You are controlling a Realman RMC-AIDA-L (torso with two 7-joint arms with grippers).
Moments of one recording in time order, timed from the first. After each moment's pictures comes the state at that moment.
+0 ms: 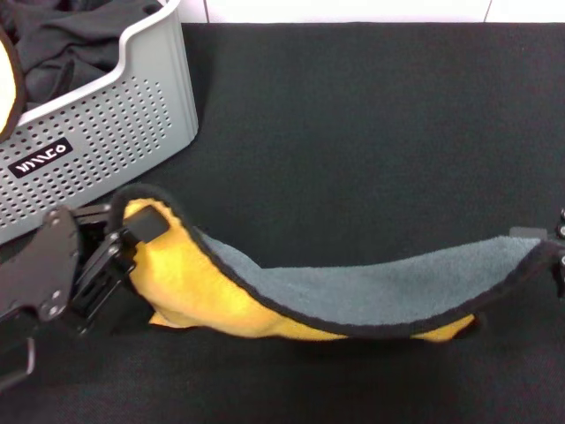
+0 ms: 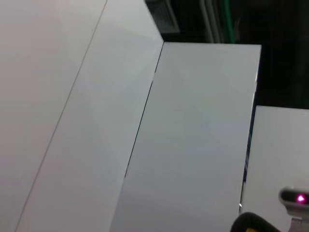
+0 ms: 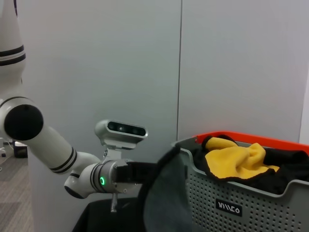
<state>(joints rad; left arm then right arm) -0.13 -2.07 0.96 0.46 1.27 2.04 -1.06 -0.03 1.99 -1.22 -1.67 1.78 1.75 -1.51</state>
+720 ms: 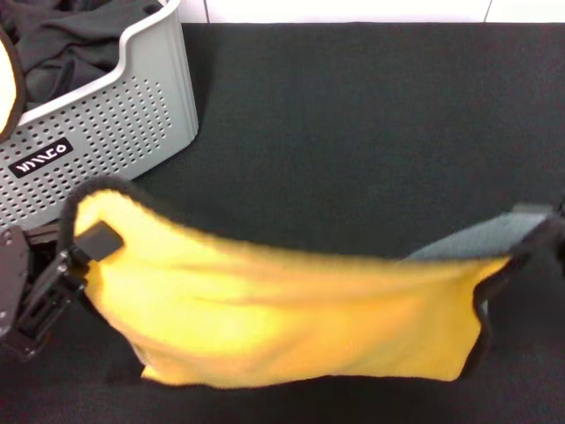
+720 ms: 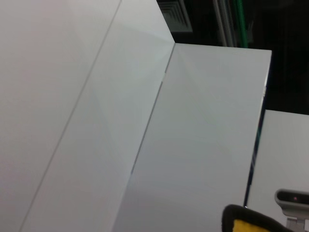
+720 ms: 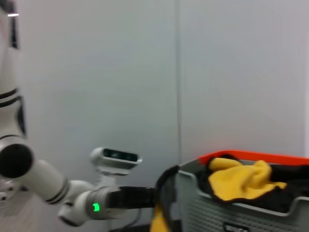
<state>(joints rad) -0.04 -2.03 1.05 0.52 1.16 2.04 -1.15 -0.01 1.99 -1.22 -1.63 1.84 1.76 -1.43</state>
